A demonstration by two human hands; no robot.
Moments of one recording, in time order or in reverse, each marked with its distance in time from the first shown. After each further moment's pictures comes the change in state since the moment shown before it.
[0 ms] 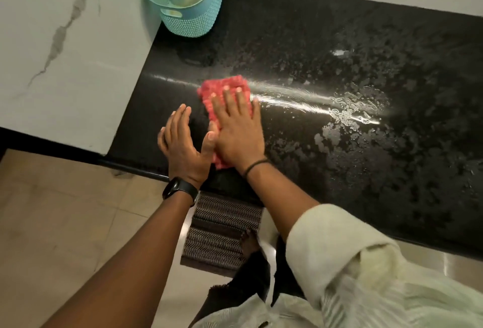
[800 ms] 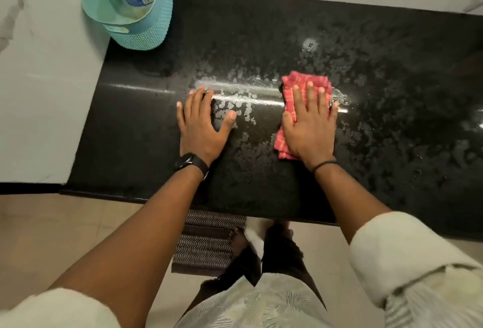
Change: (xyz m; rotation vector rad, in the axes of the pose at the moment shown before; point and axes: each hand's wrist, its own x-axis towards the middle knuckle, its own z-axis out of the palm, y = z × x) left_hand 0.047 0.085 0.068 0.131 -0.285 0.189; right_hand -0.057 0.204 -0.055 -0.037 0.094 0.464
